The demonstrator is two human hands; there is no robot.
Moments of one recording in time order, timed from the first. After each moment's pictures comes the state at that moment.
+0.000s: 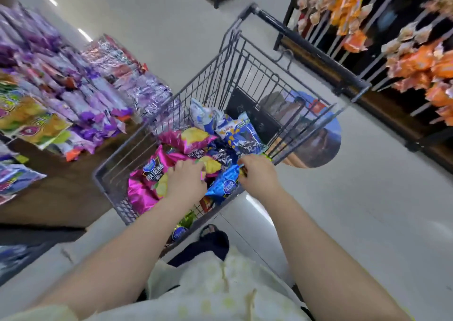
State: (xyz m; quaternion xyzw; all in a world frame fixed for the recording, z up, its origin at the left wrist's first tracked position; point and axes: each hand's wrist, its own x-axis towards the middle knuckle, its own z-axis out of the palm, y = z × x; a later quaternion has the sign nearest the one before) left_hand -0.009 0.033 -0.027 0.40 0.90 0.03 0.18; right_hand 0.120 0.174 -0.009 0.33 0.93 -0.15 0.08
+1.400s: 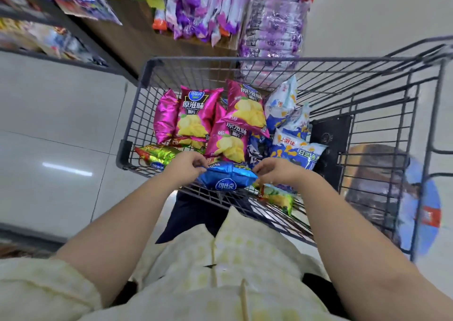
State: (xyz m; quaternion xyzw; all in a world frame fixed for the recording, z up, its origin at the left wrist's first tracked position) left_hand 0.023 0.085 -0.122 -0.15 0.87 0.34 0.34; right_hand -0.030 0.367 -0.146 0.02 0.74 -0.38 0.55
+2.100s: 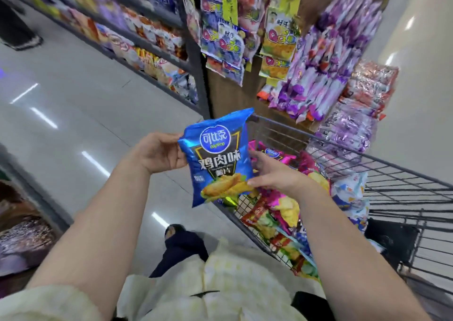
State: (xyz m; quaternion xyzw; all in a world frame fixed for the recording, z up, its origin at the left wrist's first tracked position) left_hand 0.077 -0.138 0.023 -0.31 0.38 0.86 0.12; right_hand -0.062 0.132 -0.040 -0.21 0.62 -0.50 0.57
